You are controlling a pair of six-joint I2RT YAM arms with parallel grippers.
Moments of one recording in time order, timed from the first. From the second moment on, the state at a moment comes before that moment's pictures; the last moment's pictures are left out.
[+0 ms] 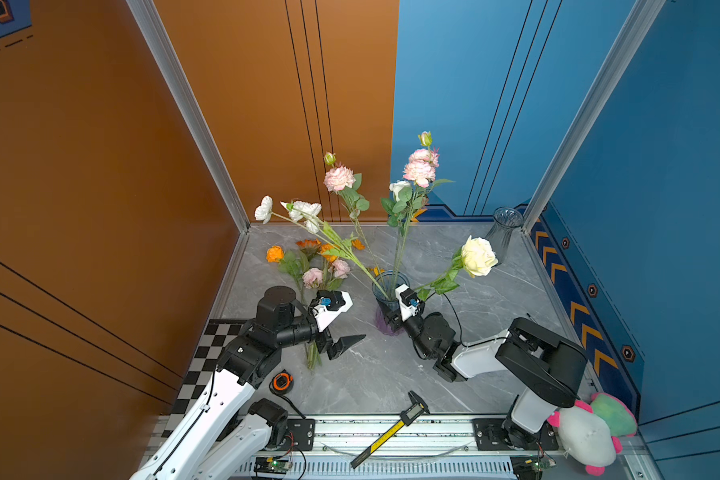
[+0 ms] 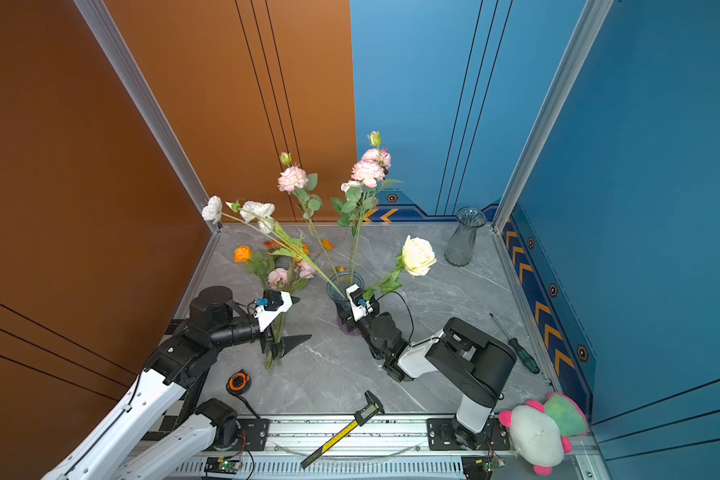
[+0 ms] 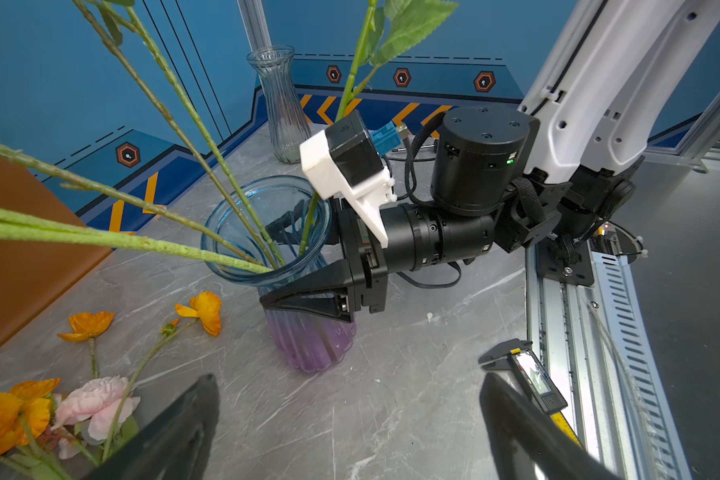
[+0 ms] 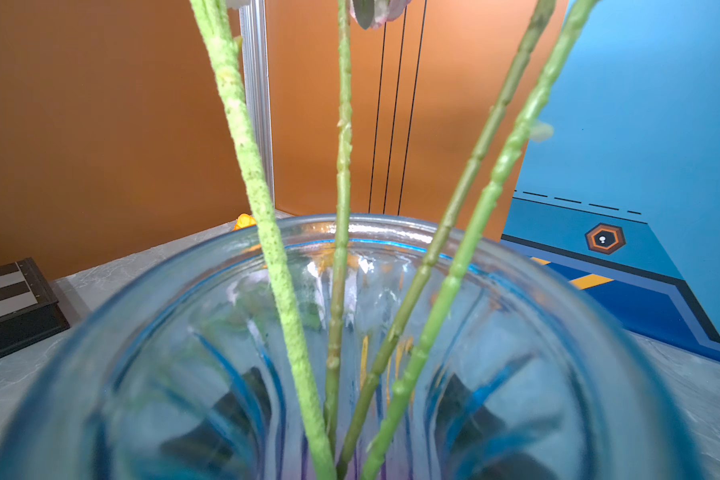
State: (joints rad) left arm -0.43 0.75 0.77 -0.45 0.64 0.37; right arm 0.91 1.72 0.52 1.26 0.33 -0.08
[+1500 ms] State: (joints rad) left arm -0.42 1.09 0.97 -0.15 0.66 0.25; right arm 0.50 1.45 0.73 0.90 0.17 -0.10
